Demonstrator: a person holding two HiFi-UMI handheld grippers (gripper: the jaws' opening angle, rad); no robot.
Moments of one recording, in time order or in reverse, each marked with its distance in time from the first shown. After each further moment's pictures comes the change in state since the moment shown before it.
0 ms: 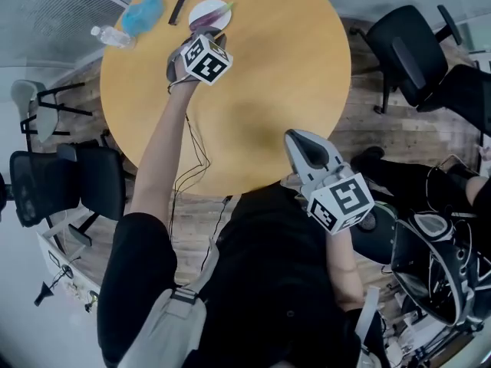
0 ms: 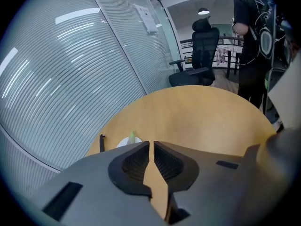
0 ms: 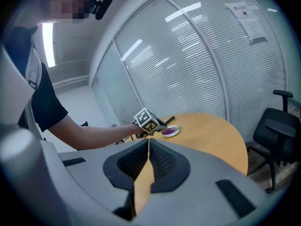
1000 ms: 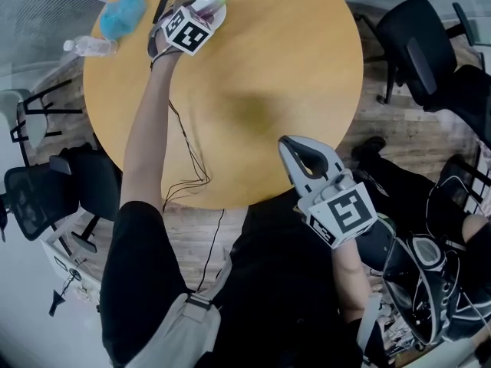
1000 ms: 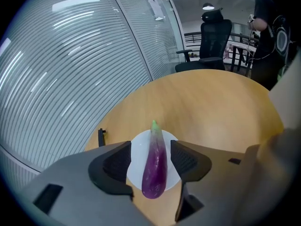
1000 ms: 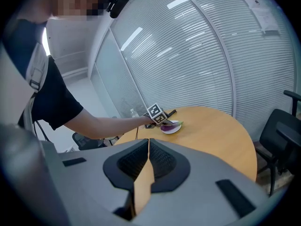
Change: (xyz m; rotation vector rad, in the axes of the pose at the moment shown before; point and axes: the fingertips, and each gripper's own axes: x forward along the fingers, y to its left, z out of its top) left arm 0.138 0.090 -0.023 -0.004 0.069 -0.040; right arm 0.078 -0.048 0.016 -0.013 0.126 0.035
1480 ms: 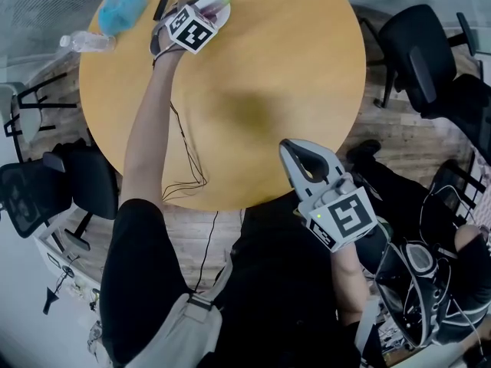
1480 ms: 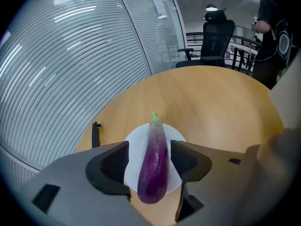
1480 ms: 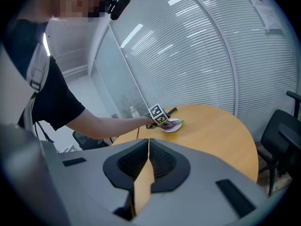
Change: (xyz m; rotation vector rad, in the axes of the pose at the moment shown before) left arm 0.025 -0.002 -0.015 -0.027 0.012 -0.037; right arm 0.015 -0.006 0.002 -0.005 0.039 0.006
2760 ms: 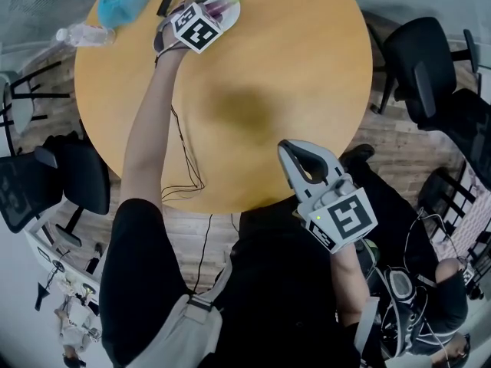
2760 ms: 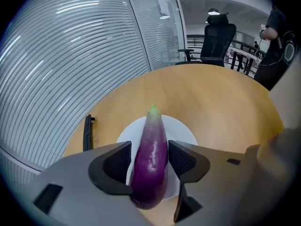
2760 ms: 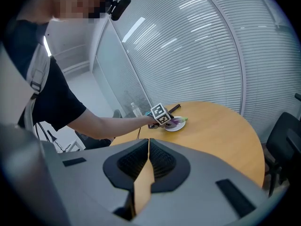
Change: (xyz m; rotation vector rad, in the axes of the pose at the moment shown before) left arm 0.025 0.003 -0.016 -0.037 -0.003 -0.060; right arm 0.035 -0.009 0.010 -0.020 0.067 0.039
